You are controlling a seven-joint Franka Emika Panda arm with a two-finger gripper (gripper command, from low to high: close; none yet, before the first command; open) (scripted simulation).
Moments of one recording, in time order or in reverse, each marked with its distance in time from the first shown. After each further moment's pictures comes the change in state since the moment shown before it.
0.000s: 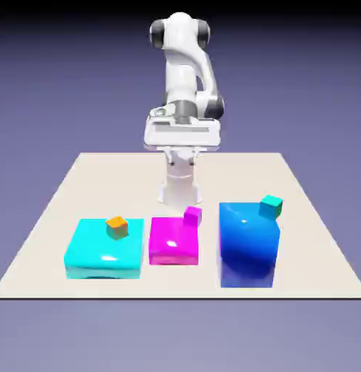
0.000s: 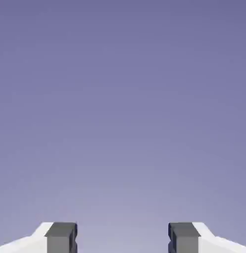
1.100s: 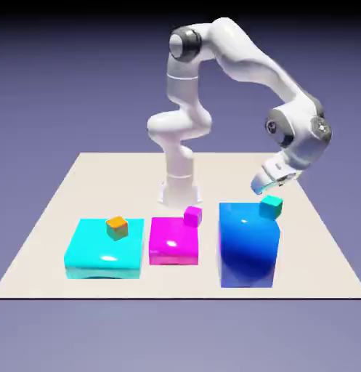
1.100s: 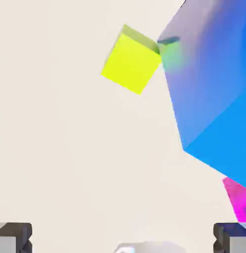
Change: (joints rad) arm 0.419 0.756 0.300 0.712 0.025 -1.435 0.109
